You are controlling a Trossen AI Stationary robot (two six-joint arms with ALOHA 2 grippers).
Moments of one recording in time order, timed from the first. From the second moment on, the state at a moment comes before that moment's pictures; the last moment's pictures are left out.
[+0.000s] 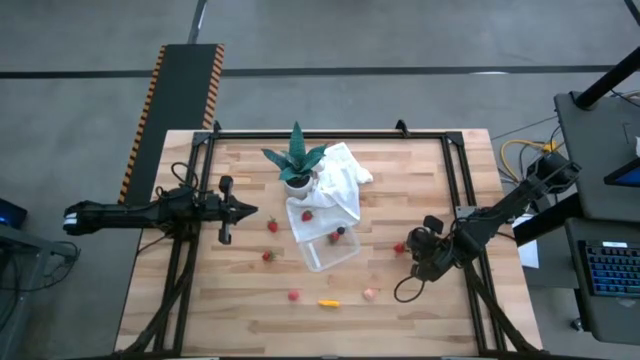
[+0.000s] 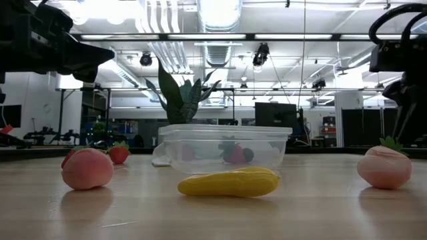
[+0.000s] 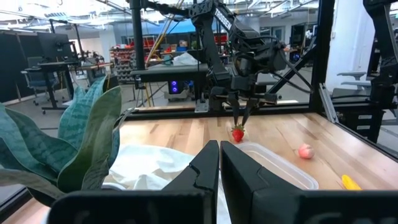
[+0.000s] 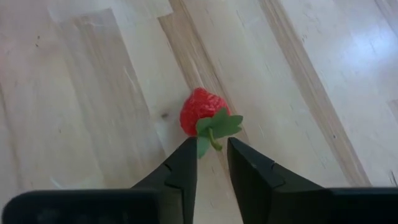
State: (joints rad) left arm 0.06 0.25 0.00 0.25 0.02 0.06; right arm 0.64 1.20 0.52 -0.64 0.44 0.94
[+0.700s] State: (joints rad) left arm 0.06 0.25 0.00 0.25 0.02 0.06; right arm 0.63 1.20 0.54 -0.64 0.45 0.93
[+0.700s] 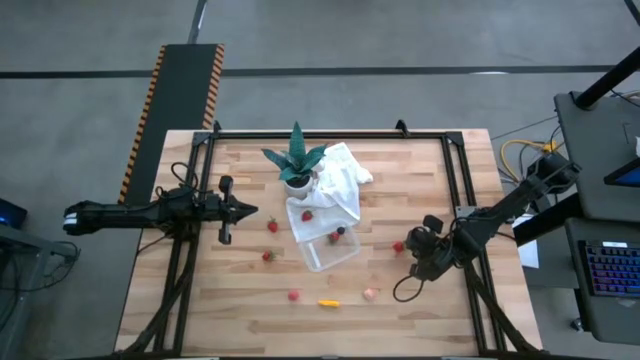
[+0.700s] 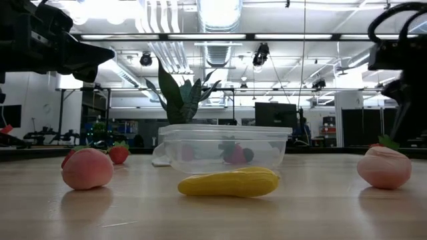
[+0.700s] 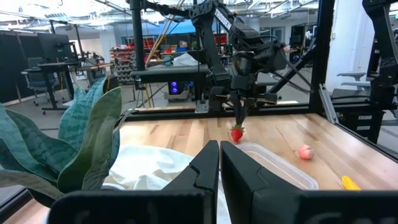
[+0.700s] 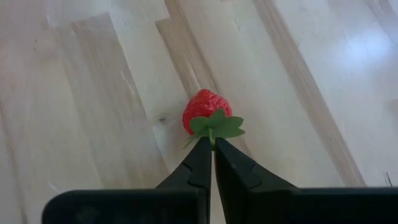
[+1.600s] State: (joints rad) left arm 0.06 0.25 0.00 0.28 0.02 0.06; right arm 0.29 1.21 0.80 -0.27 0.36 0.26
